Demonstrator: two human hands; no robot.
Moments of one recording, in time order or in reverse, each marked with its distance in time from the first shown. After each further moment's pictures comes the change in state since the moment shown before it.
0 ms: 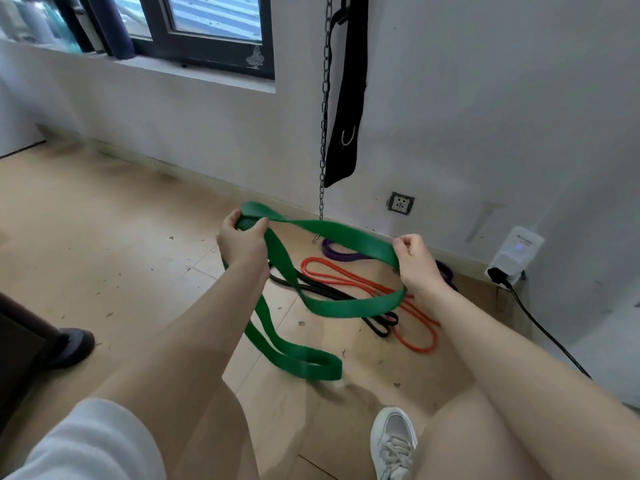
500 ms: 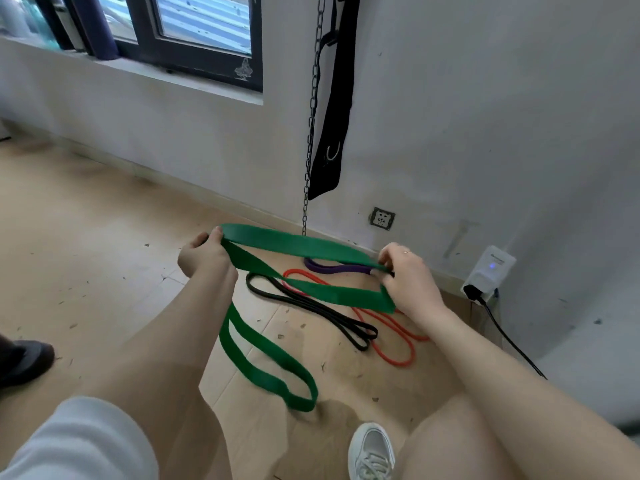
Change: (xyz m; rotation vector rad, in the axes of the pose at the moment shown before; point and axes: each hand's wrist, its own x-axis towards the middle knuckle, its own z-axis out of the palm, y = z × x) left_hand 0.030 -0.003 -0.005 -0.226 0.272 -0.196; right_hand -0.017 -0.013 -0.026 -0.557 0.036 -0.397
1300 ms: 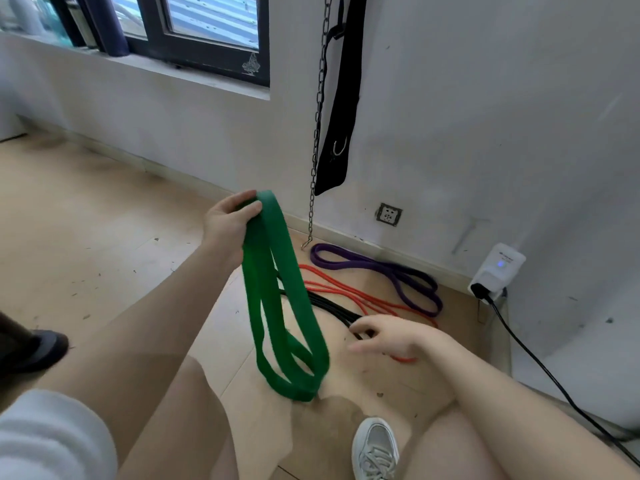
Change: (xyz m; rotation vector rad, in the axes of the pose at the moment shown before) left_hand -0.021 0.028 0.005 0.141 -0.617 0.113; right_hand -0.036 0.007 0.032 0.039 -0.909 0.129
